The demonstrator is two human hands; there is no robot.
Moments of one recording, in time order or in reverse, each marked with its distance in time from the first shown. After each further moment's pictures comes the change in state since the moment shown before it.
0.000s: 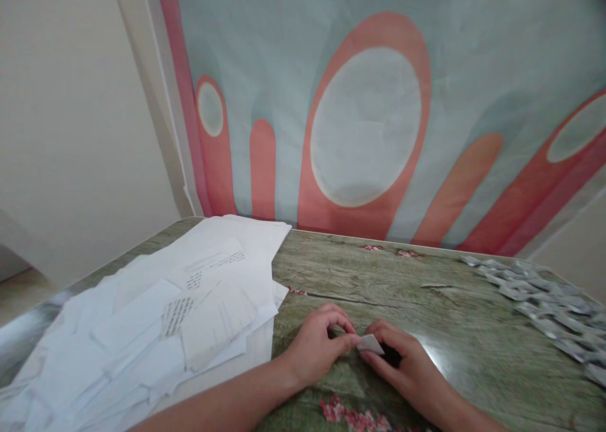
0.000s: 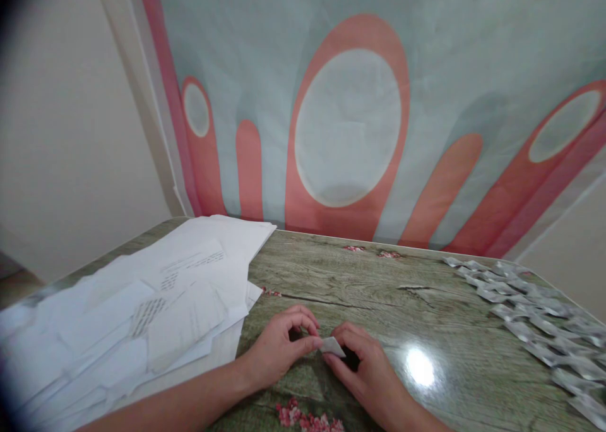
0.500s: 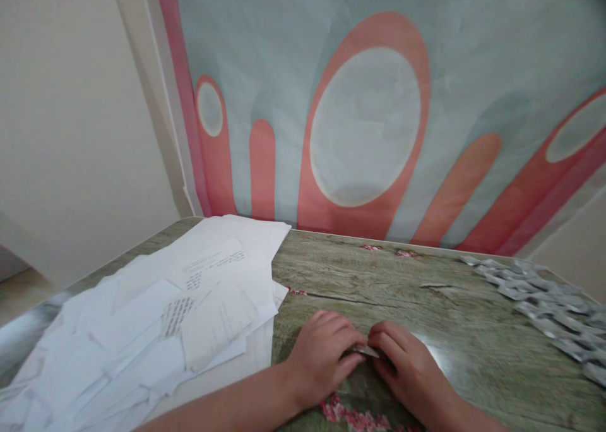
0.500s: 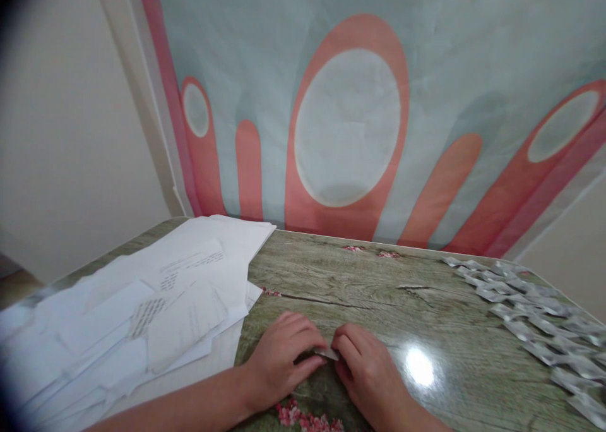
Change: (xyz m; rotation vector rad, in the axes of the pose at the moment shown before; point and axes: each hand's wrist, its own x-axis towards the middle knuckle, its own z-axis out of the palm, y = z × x) left_hand -0.011 0.008 -0.002 0.596 -0.187 0.307; right_hand -0.009 0.014 0.007 -0.404 0.140 -0.240
